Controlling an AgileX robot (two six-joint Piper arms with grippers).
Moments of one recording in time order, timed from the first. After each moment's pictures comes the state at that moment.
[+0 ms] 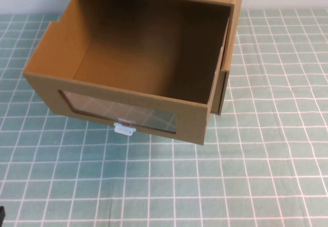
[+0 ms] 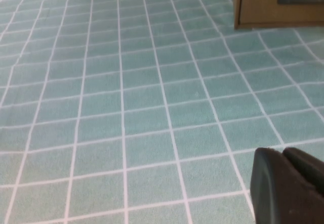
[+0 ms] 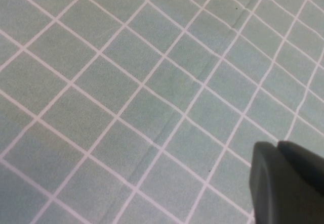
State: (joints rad) right arm 0.83 0.47 -0.37 -0.56 0.83 0.37; left arm -0.12 -0.01 0.03 0.00 0.38 0.10
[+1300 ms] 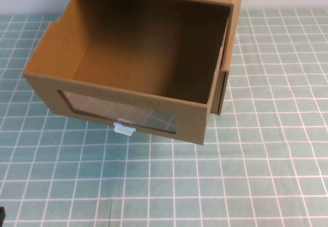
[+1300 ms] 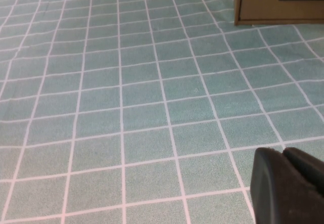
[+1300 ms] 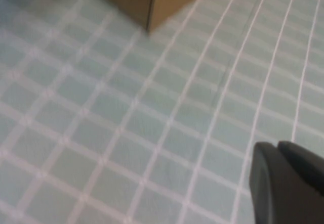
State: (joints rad) right arm 0.70 0.28 -0.36 -0.50 0.69 0.41; left arm -0.12 -0.01 0.03 0.00 0.39 0.08
